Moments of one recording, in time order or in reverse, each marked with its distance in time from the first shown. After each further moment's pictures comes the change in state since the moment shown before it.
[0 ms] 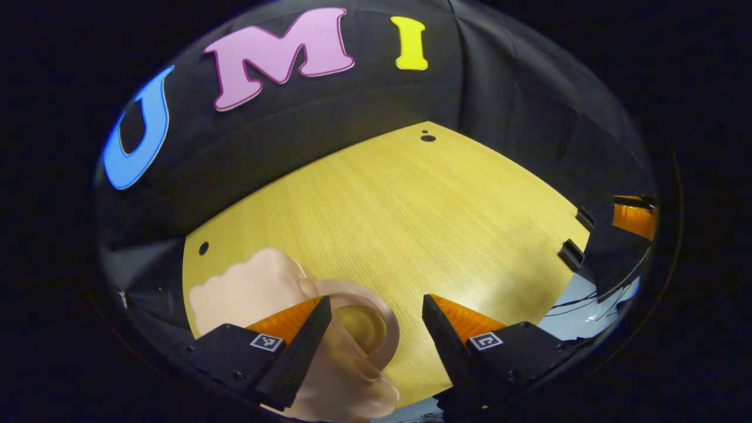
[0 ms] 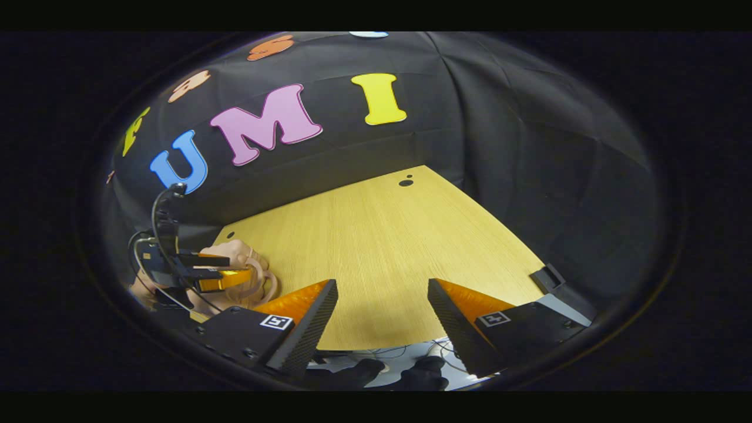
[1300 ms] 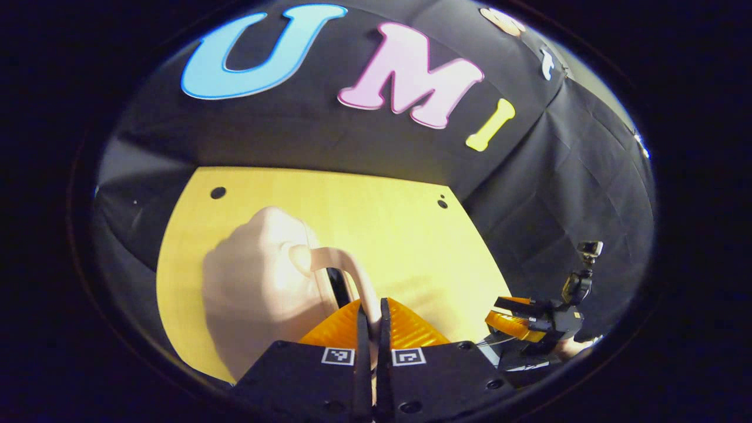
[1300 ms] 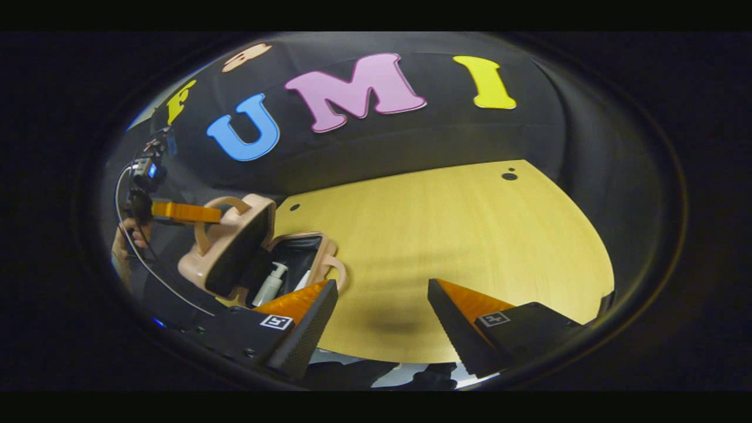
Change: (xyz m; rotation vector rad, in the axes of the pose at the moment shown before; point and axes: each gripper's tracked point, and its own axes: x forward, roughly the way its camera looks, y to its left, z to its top) left arm -0.052 0.042 0.009 -0.534 0.011 -0.256; right arm 0.043 0.134 -0.018 -0.114 0.131 0.295
